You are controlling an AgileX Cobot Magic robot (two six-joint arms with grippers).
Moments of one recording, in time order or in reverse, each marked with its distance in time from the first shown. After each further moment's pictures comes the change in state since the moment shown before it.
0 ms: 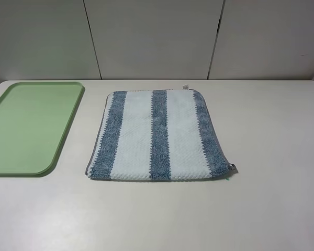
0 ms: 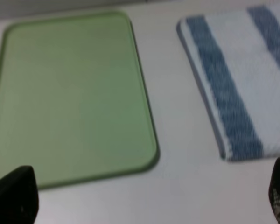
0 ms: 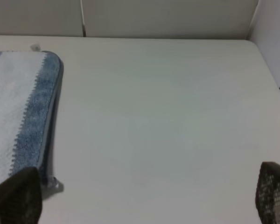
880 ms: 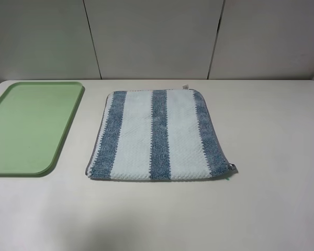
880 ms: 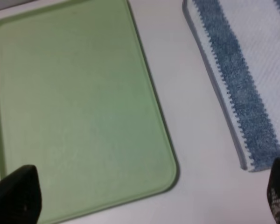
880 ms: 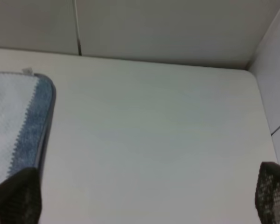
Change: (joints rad) left arm -0.009 0.892 -0.421 0.001 -0.060 0.160; right arm 0.000 0.689 -0.465 0.000 -0.076 -0.091
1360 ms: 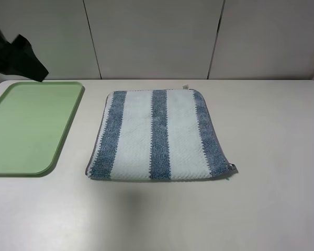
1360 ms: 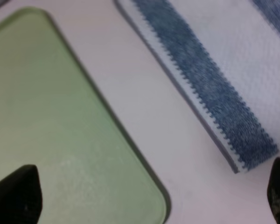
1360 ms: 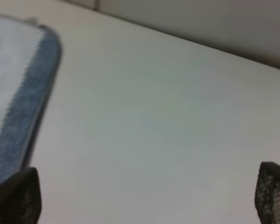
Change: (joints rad) left arm -0.224 0.410 -0.125 0.003 -0.073 0.175; right arm 0.108 0.335 -0.120 -0.008 -0.015 -0.160
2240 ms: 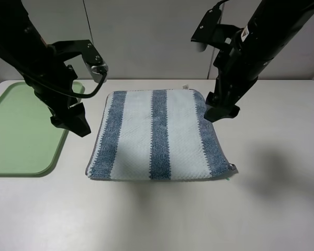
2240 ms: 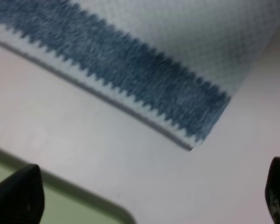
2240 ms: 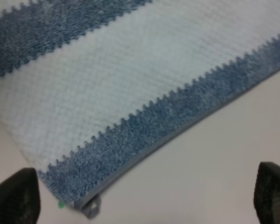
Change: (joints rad) left arm -0.153 0.311 0.001 -0.080 0.002 0.296; right arm 0.449 0.467 -0.009 -0.016 -0.058 -0.308
